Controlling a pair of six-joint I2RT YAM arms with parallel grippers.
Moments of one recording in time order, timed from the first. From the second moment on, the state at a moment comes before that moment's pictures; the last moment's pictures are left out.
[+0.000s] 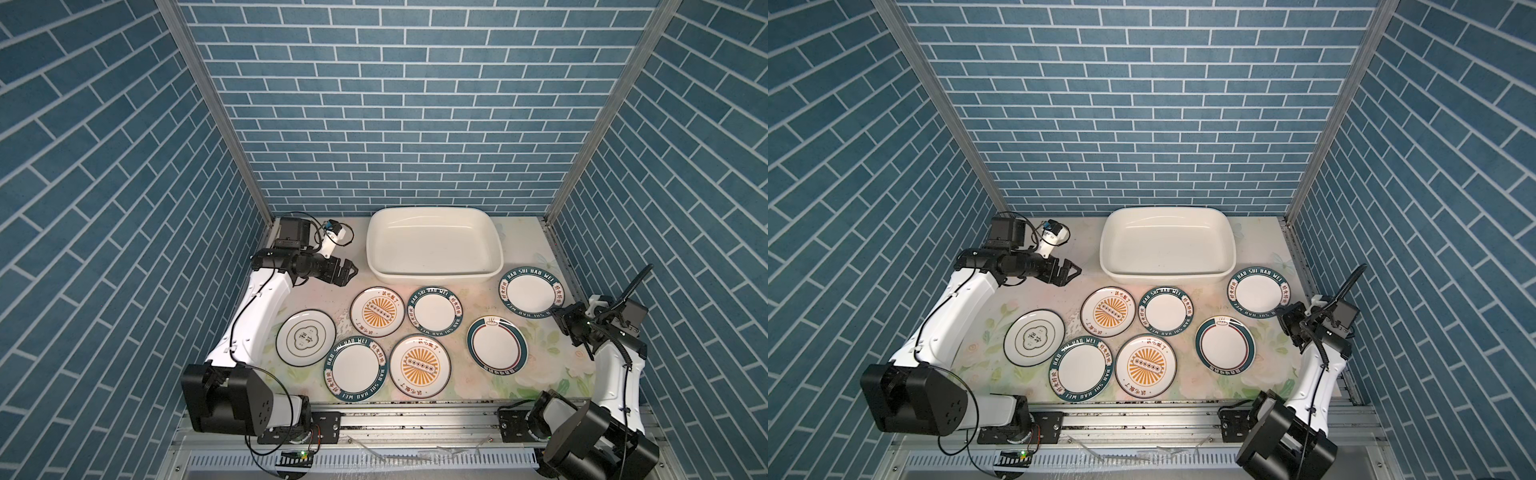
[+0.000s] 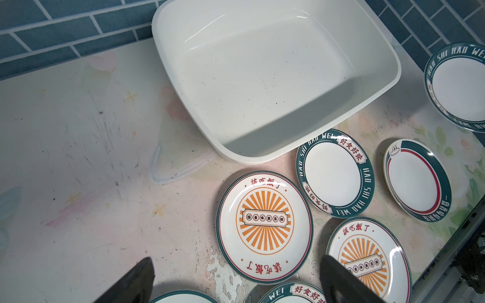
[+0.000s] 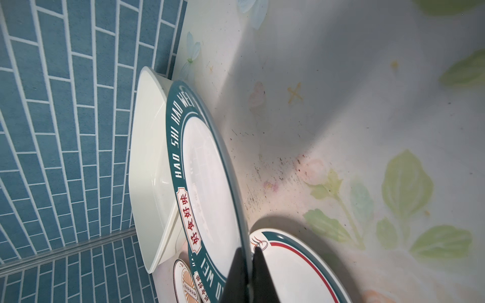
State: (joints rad) left arm -0.08 1.37 1.31 -0.85 0.44 0.25; right arm -0.63 0.95 0.65 -0.61 -0.70 0.54
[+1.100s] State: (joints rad) left arm -0.08 1.36 1.32 -0.85 0.47 0.24; right arm 0.10 1.47 1.23 -0.43 -0.42 0.73
